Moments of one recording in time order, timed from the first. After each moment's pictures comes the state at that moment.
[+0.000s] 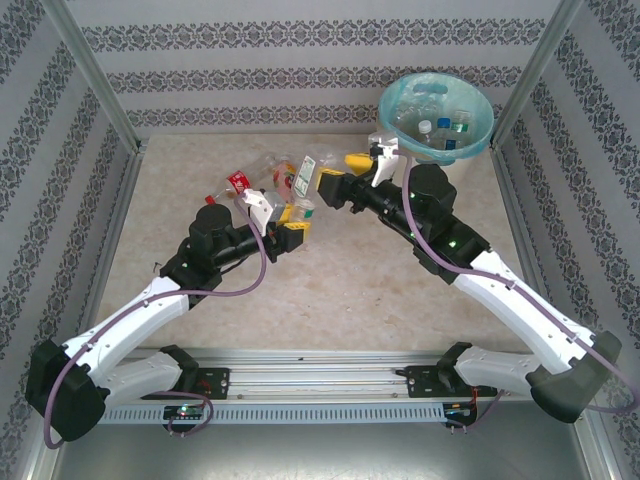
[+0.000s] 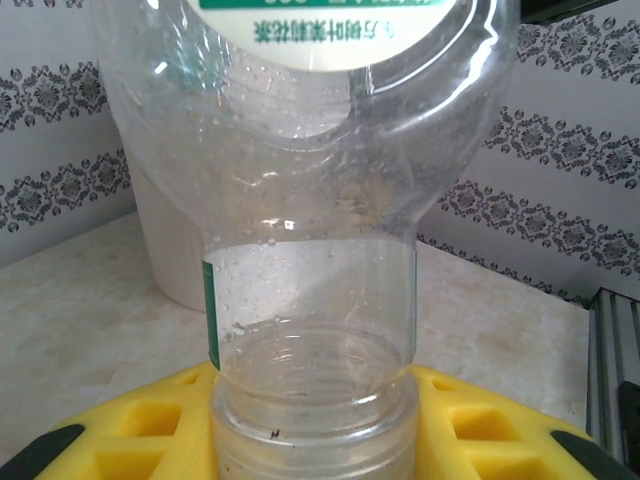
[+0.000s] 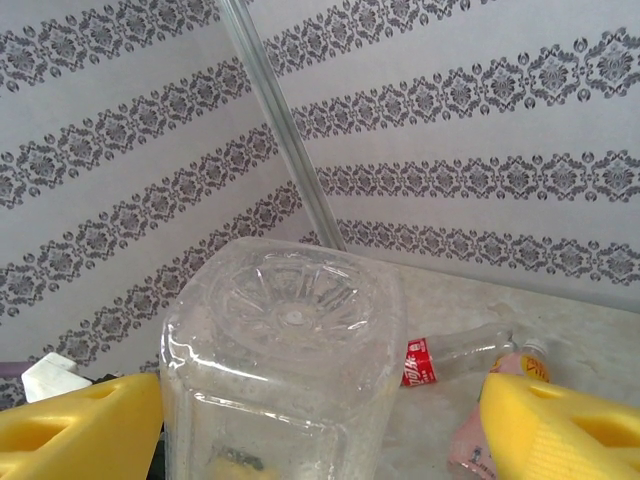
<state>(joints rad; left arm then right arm) -0.56 1.06 0.77 0.16 0.42 -0.05 0.69 1.15 1.18 -0.05 -0.13 0.39</state>
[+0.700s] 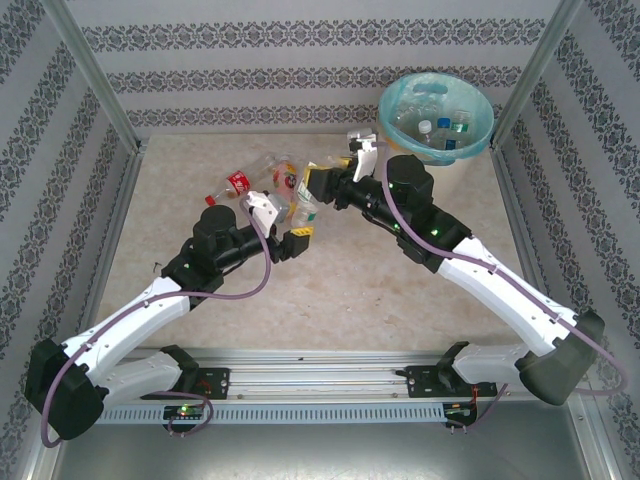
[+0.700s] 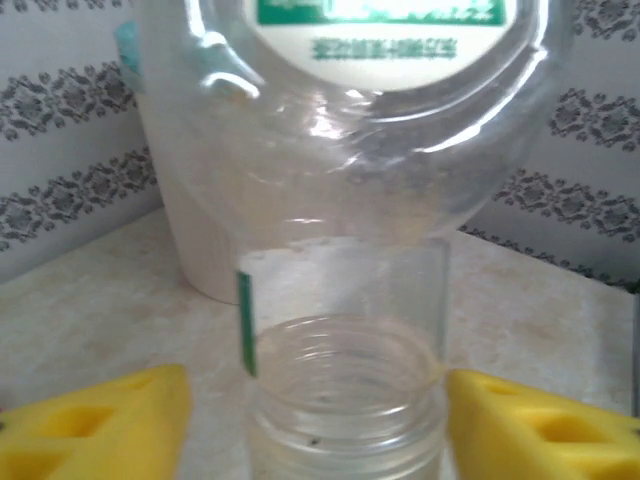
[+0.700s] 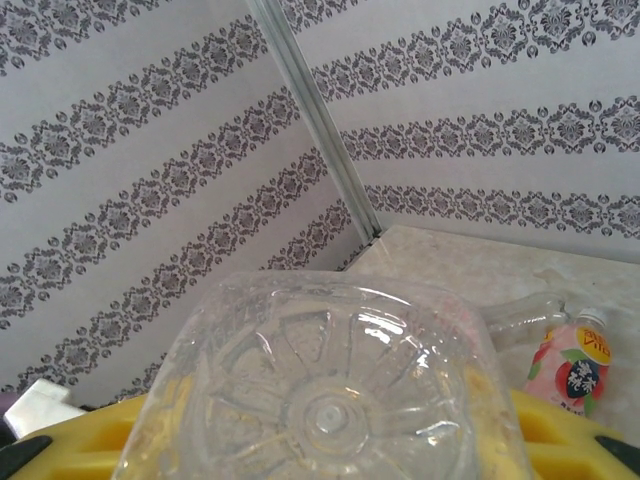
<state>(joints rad) -0.59 1.06 0.78 0.13 0.33 0.00 0.70 1.25 1.26 -0.08 -0.17 0.44</state>
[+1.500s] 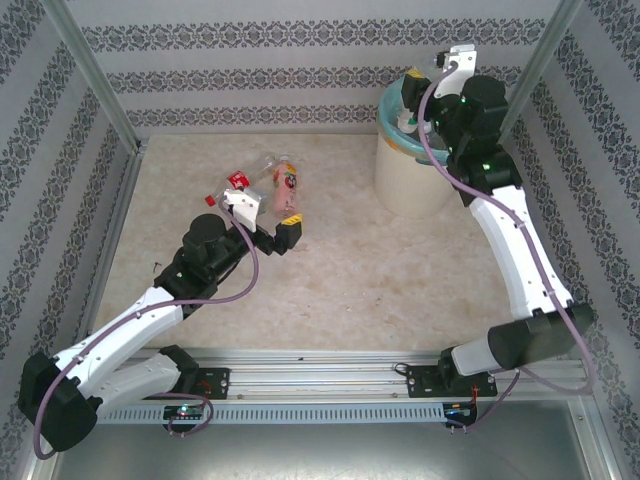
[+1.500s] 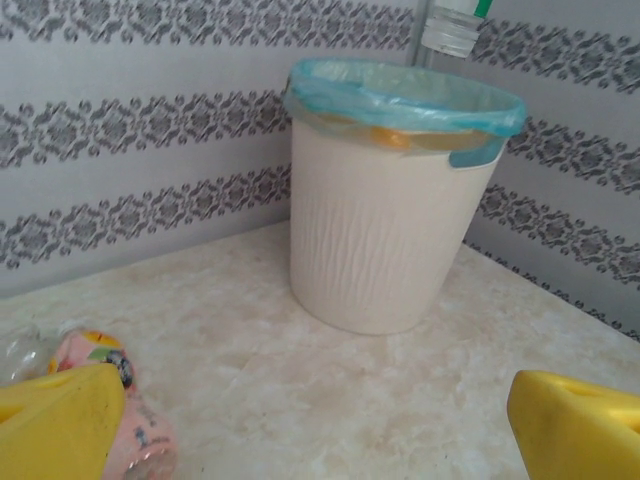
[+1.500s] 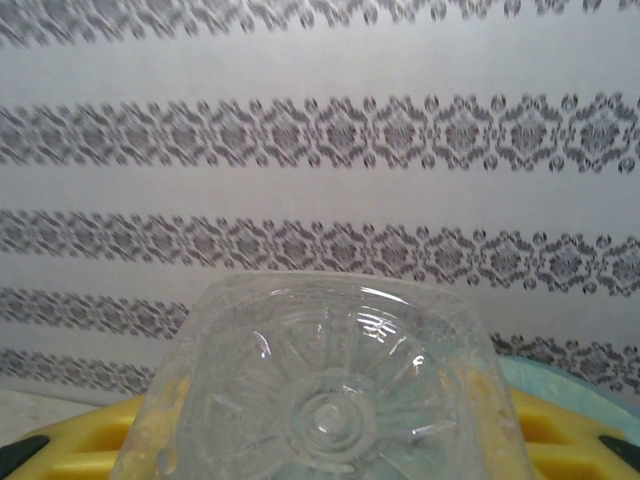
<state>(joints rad) -0.59 0.98 0.73 0.16 0.04 -0.11 0.22 1.46 1.67 -0.21 0.01 0.05</state>
